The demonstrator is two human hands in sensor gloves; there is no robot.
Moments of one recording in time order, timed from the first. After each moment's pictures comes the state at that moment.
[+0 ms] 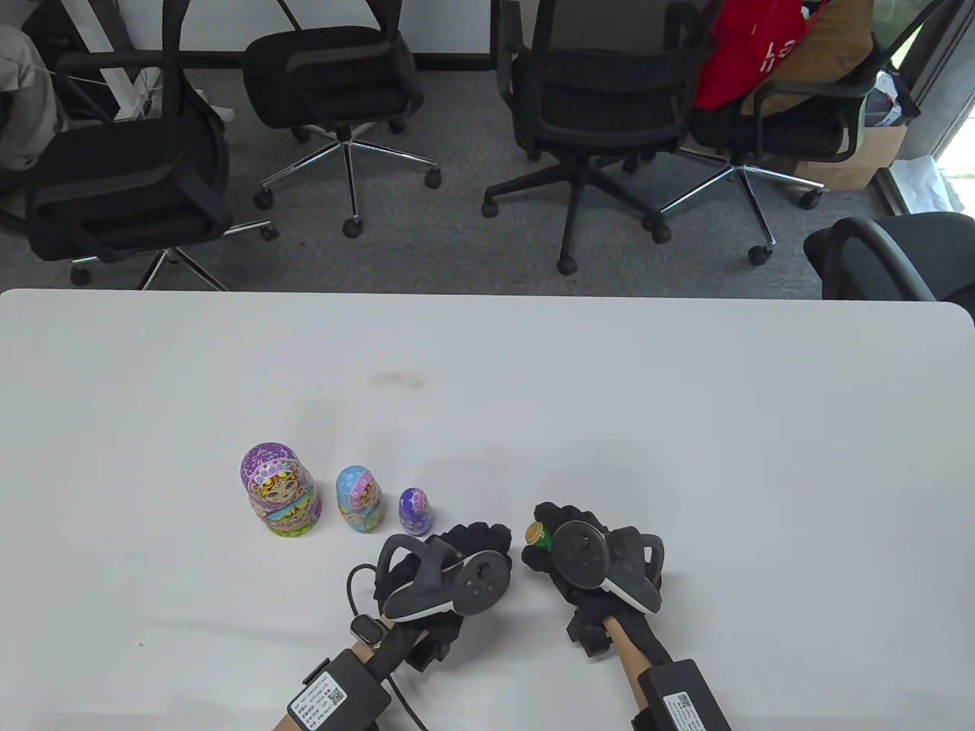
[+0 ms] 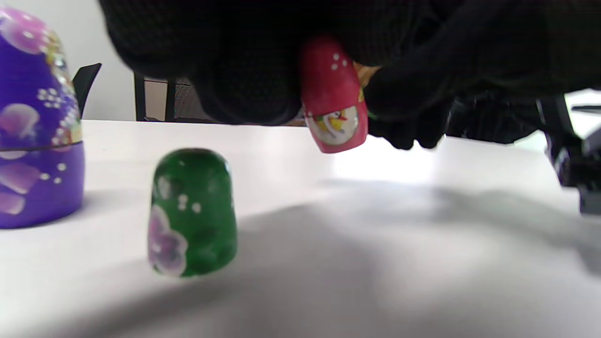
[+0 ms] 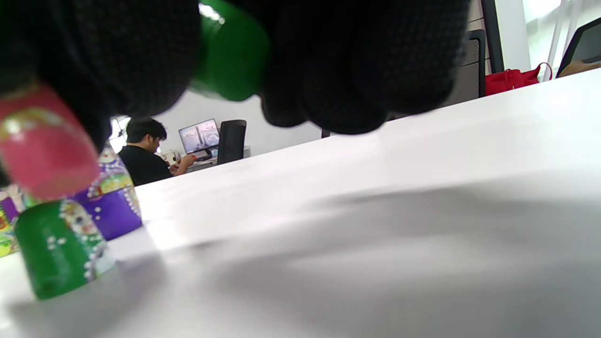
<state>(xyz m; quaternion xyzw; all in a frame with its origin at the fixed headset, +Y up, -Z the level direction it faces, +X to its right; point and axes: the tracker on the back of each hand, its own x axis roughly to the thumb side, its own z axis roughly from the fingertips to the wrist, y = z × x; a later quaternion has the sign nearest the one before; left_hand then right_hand) -0.061 -0.741 -0.251 -0.01 -0.29 0.03 0.96 0.107 -0.757 -0.274 0.11 -0.05 0.98 0.16</state>
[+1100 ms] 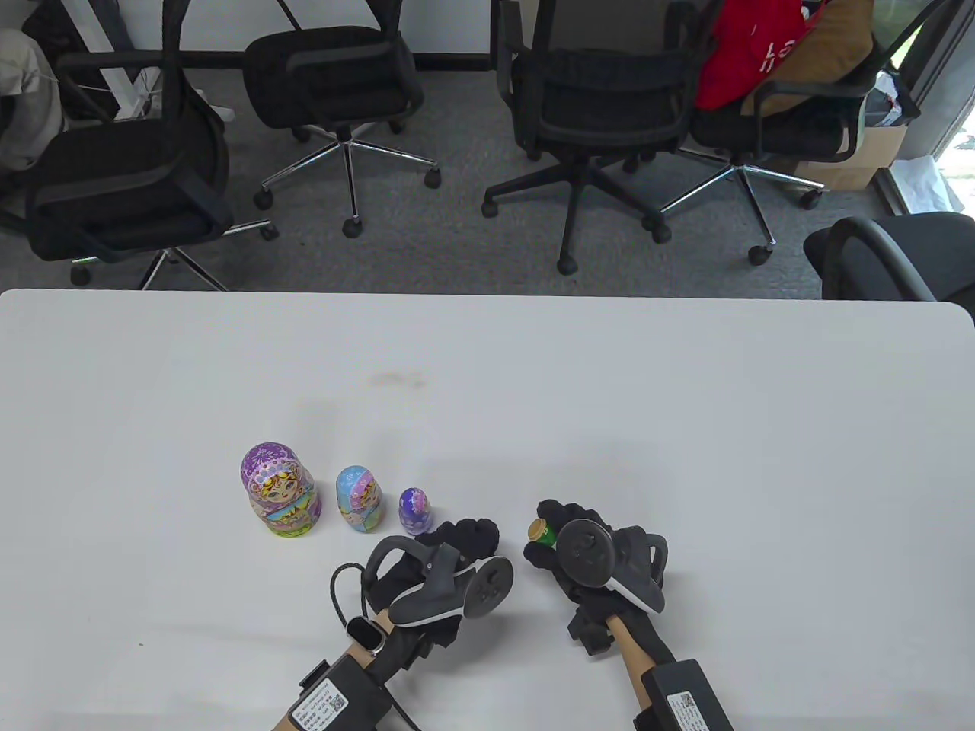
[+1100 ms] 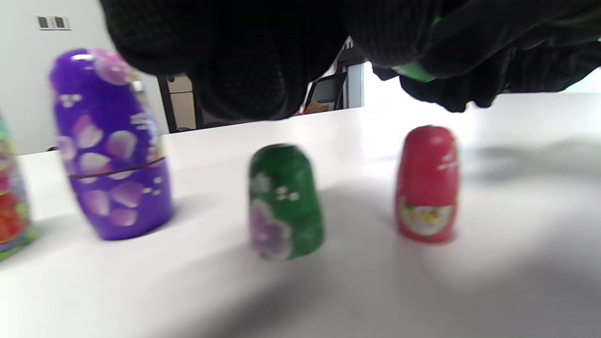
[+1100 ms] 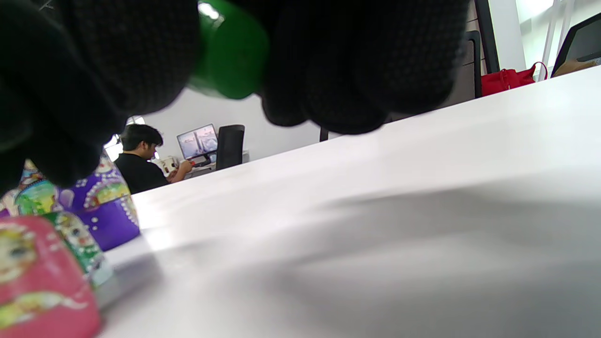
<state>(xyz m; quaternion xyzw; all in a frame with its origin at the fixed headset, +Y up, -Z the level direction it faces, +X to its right) -0.073 -0.742 -0.256 -0.01 -0.24 -0.06 0.97 0.110 -0.757 -0.275 0.11 -0.05 0.98 0.17</state>
